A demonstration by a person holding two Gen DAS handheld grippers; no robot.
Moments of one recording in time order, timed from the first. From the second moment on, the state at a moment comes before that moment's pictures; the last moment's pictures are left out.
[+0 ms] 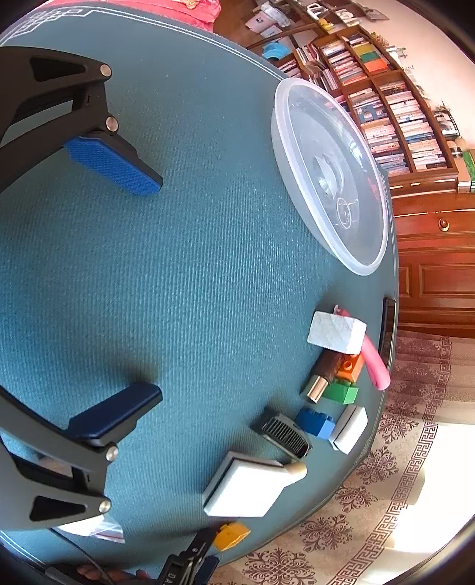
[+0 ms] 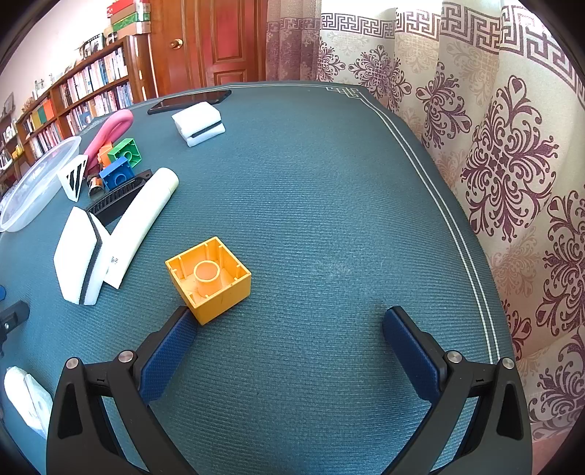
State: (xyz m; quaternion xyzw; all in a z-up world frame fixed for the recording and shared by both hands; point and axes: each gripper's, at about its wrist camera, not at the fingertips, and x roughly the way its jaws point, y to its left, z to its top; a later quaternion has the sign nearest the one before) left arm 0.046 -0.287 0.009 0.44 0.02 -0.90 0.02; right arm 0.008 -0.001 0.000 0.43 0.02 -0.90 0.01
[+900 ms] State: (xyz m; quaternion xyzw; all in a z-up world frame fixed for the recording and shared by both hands) left arm 0.096 -0.200 0.026 0.45 0.01 -0.88 -0.15; right arm 0.009 -0.002 0.000 0.43 0.02 -0.90 0.01
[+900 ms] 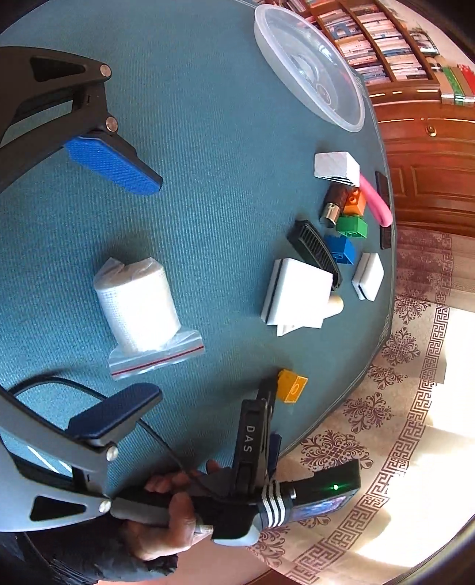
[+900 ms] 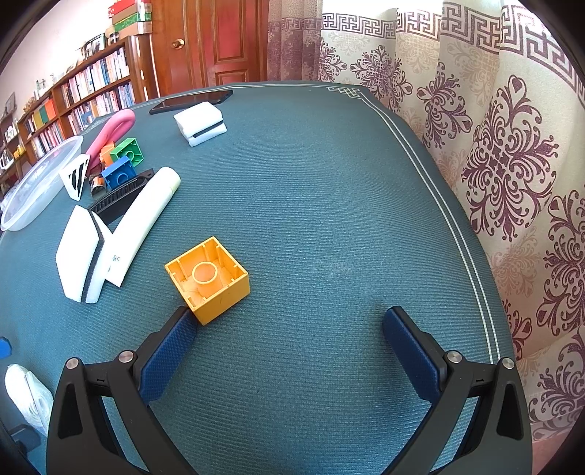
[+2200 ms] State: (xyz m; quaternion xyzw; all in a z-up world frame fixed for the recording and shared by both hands) left arm 0.098 -0.185 0.017 0.45 -0.01 -0.88 -0.16; right arm 0.019 -0.010 0.013 0.39 -0.04 -0.91 0.12
